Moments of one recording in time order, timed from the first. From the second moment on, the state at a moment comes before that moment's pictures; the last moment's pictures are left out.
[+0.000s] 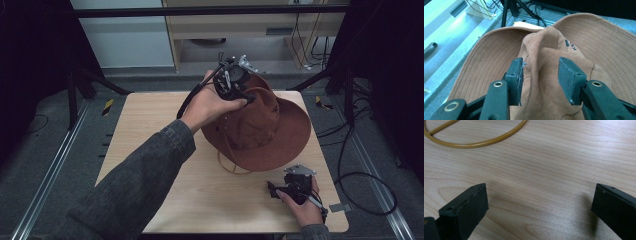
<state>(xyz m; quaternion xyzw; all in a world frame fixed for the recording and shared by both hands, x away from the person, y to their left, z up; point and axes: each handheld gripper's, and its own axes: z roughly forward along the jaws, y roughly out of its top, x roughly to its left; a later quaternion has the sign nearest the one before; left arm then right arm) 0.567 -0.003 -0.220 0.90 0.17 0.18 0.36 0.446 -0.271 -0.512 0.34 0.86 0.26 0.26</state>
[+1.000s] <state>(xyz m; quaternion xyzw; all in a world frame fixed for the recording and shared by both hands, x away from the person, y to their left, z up) 0.530 0.024 -0.214 0.88 0.16 0.20 0.39 0.446 -0.271 -0.512 0.34 0.86 0.26 0.26</state>
